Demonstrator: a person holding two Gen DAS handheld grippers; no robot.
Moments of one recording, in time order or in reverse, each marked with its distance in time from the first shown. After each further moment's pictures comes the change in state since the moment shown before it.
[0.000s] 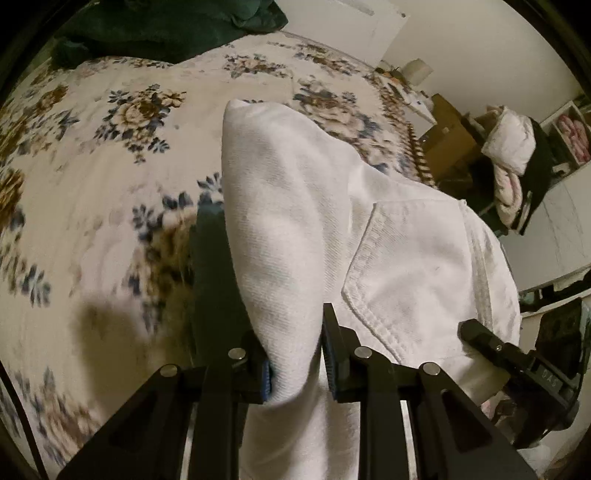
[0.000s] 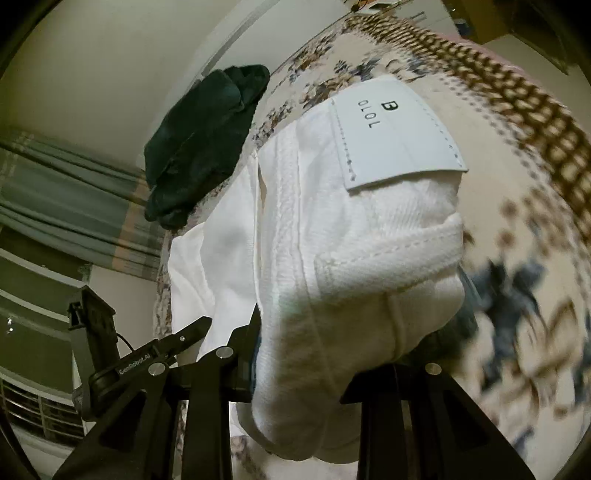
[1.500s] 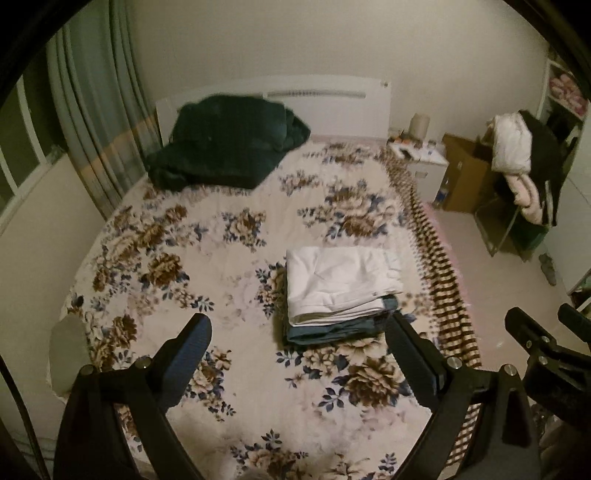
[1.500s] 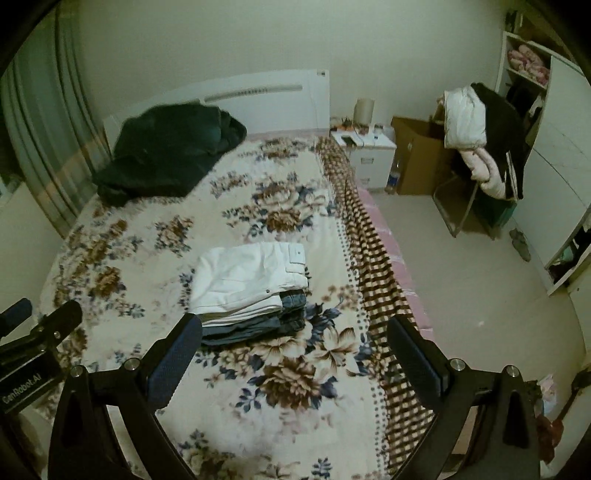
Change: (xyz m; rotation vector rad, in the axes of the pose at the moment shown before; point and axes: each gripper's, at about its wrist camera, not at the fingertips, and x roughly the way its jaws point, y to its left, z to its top) left arm -0.374 -0.195 -0.166 0.162 -0.356 0.394; right arm -0.393 0.276 -0.171 -0.438 -0.282 -0.608
